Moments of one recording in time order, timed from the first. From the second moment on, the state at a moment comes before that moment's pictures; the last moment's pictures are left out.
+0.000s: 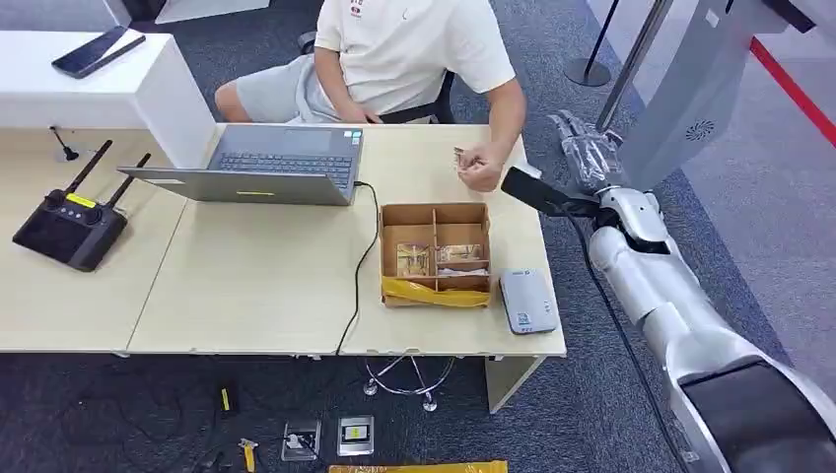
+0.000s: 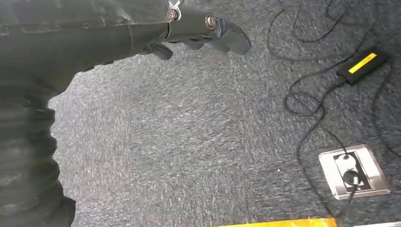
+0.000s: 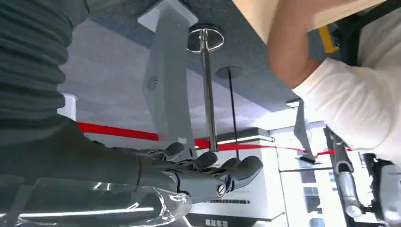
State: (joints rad) left arm -0.23 0.14 -0.77 -0.37 0.19 0.42 -0.06; right arm -0.93 -0.26 0.47 -0.63 0.90 -0.12 -0.16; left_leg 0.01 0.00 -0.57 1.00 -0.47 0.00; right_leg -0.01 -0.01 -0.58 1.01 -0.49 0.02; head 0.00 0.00
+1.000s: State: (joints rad) left arm -0.16 0.16 -0.72 -0.37 0.22 0.43 -0.09; right arm -0.38 -0.53 0.35 -1.45 0.77 0.27 0.04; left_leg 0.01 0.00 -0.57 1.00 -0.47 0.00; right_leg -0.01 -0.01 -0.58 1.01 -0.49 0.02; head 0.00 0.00
